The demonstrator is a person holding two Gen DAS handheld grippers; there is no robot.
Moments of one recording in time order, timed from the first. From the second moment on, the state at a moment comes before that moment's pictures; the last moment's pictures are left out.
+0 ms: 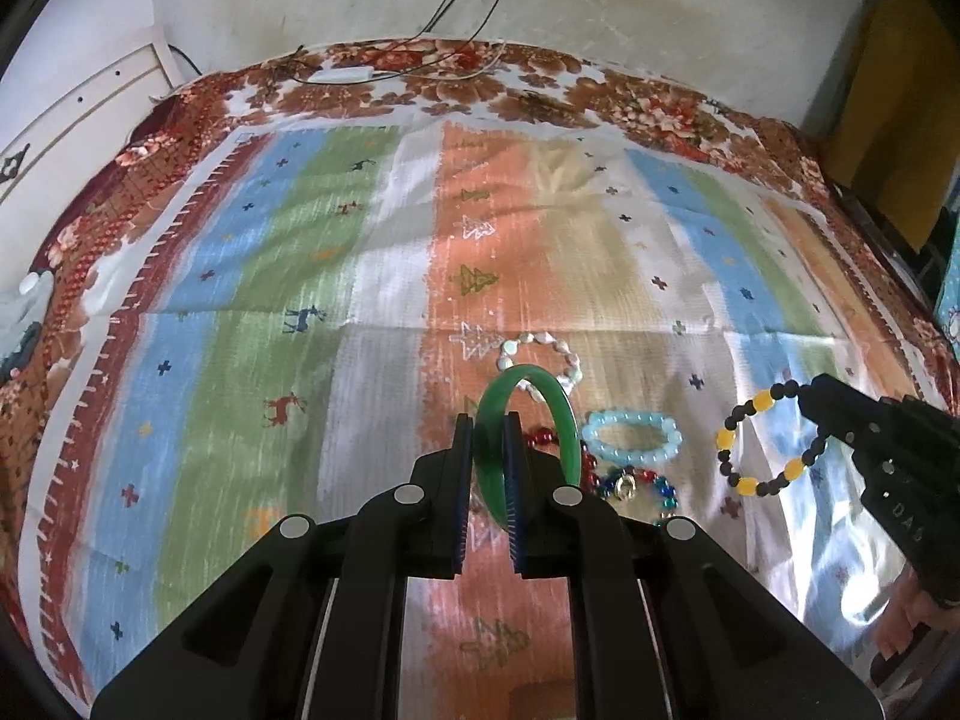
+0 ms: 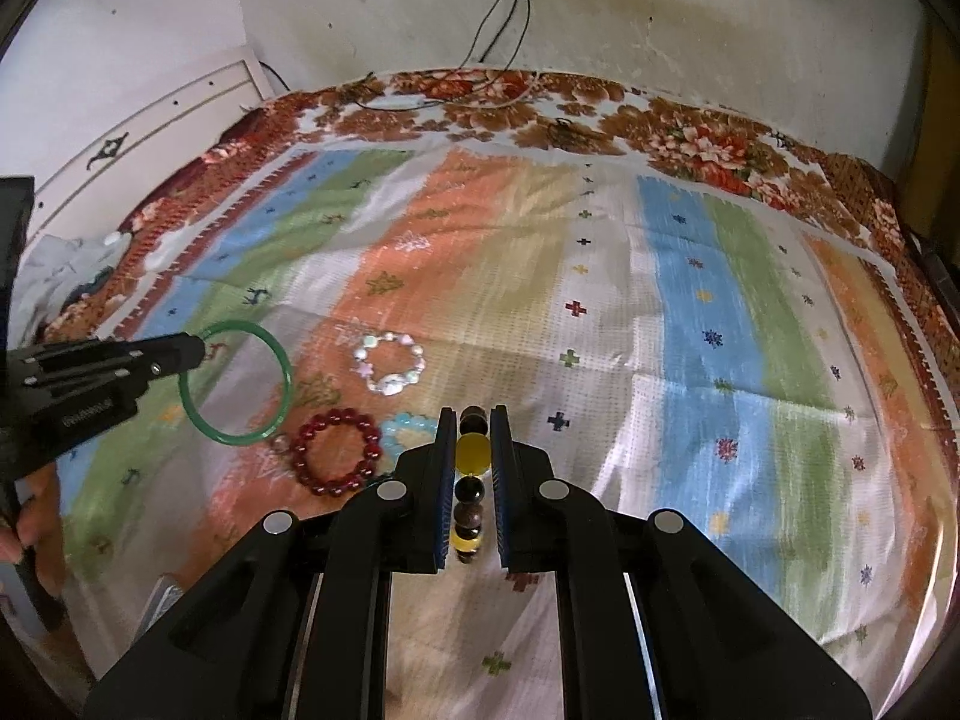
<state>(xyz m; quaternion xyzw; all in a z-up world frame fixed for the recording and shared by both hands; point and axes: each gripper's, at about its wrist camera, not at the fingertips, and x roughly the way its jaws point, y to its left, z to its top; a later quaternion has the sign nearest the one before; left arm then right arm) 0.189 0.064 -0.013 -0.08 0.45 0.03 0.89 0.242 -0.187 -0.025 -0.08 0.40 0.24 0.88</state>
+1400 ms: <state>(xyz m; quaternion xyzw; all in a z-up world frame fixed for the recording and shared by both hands) 0.041 0.021 0.013 -0.07 0.39 -0.02 0.92 0.100 -0.200 0.013 -0.07 0.36 0.31 0.87</state>
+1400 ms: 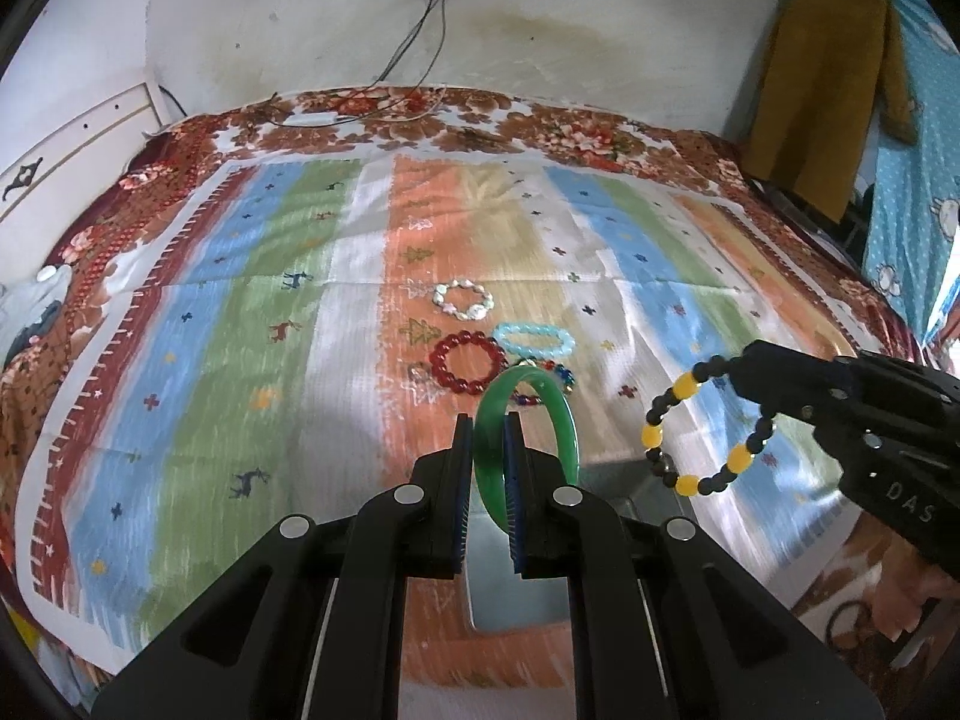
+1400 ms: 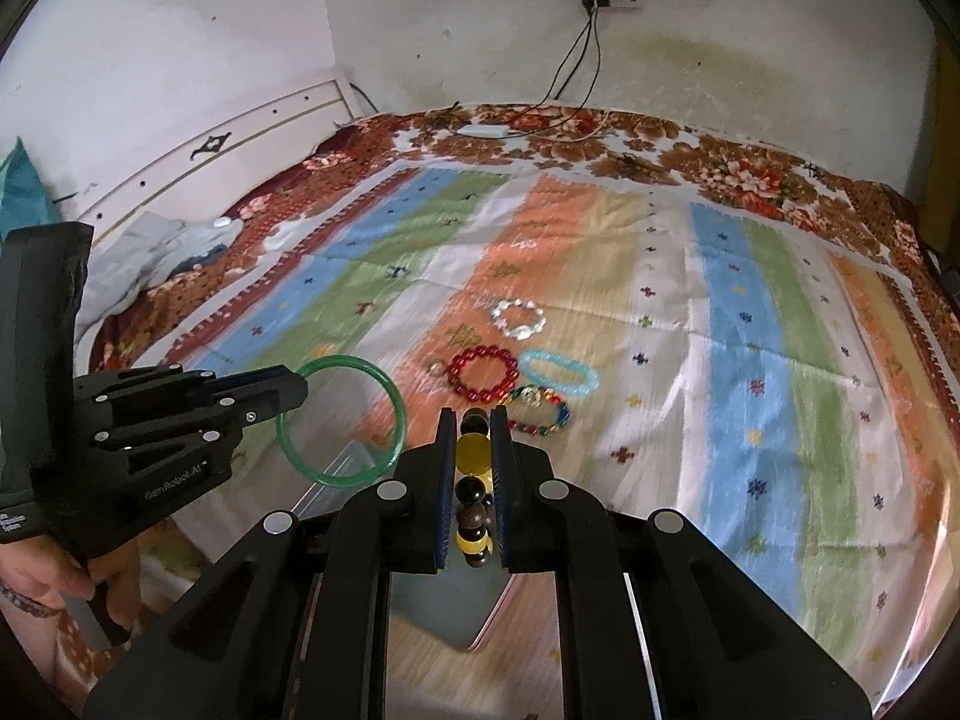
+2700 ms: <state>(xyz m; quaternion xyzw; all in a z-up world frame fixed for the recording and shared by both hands) 0.106 0.044 -0.010 -0.07 0.46 0.01 0.89 0.157 -0.206 -0.036 -0.07 0.44 0.27 0.85</state>
